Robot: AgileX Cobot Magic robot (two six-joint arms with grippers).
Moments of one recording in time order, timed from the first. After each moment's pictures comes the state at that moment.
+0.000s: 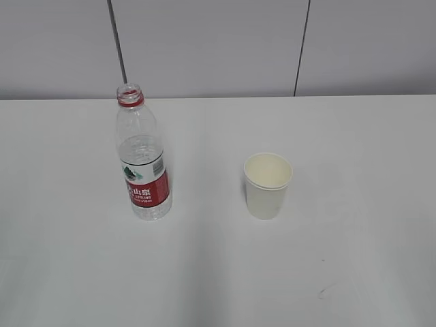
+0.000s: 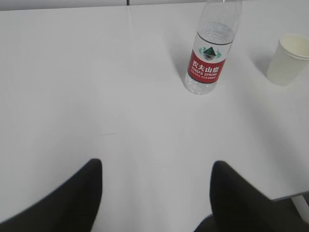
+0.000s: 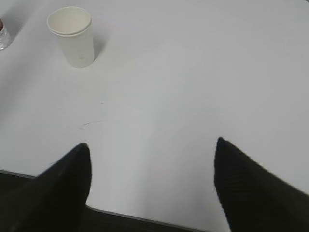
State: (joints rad) left arm -0.06 -0.02 -0.51 -0.12 1.11 0.07; right arm -0.03 -0.02 -0.50 0.12 1.15 -0.19
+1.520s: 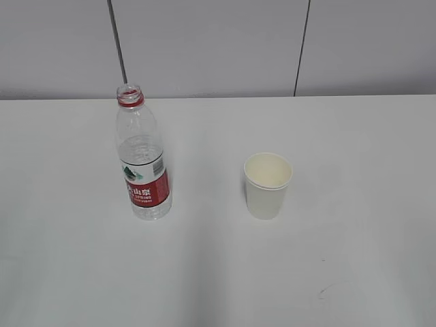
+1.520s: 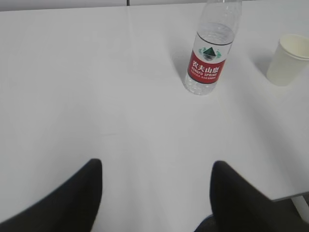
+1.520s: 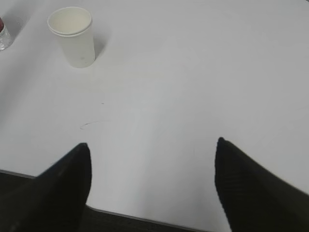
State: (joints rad) left arm -0.06 -0.02 -0.51 -0.12 1.11 0.07; right arm -0.03 -0.02 -0.50 0.12 1.15 -0.19
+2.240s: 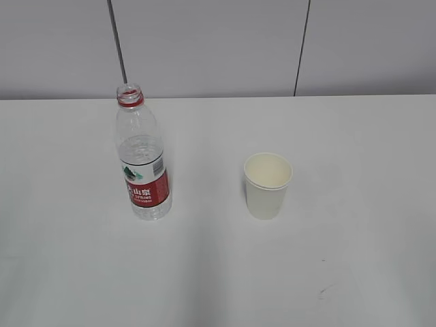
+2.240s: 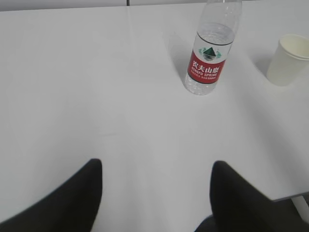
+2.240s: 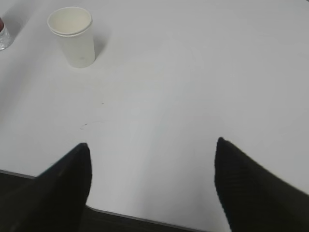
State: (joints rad) left arm -0.06 -0.02 -0.51 -0.12 1.11 0.07; right arm -0.03 -0.02 -0.50 0.12 1.15 -0.19
